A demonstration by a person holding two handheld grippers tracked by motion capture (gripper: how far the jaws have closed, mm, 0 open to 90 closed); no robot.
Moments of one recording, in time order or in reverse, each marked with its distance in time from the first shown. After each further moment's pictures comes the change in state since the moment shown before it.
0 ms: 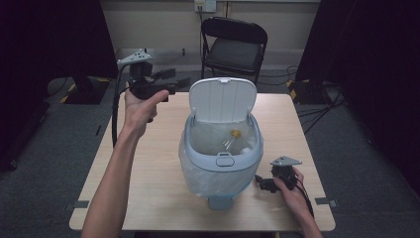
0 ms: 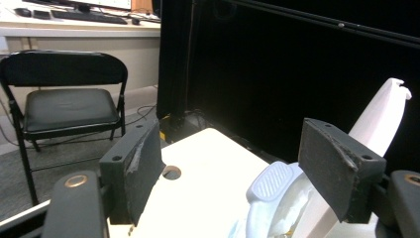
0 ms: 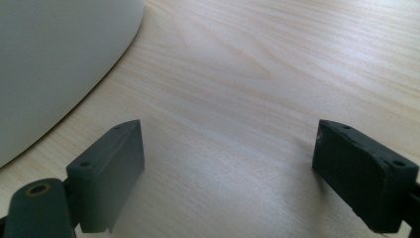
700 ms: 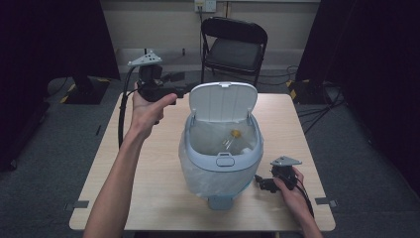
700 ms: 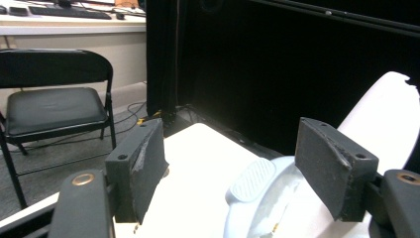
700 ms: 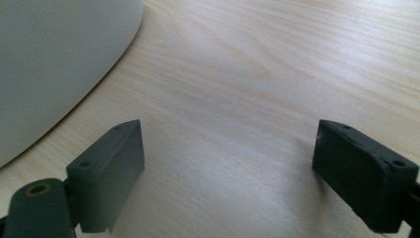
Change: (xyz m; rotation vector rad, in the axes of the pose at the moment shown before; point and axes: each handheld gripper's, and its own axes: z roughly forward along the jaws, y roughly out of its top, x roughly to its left) left arm -0.015 -0.002 0.010 0.028 -0.049 0.027; right arm 0.000 0.000 0.000 0.000 0.000 0.000
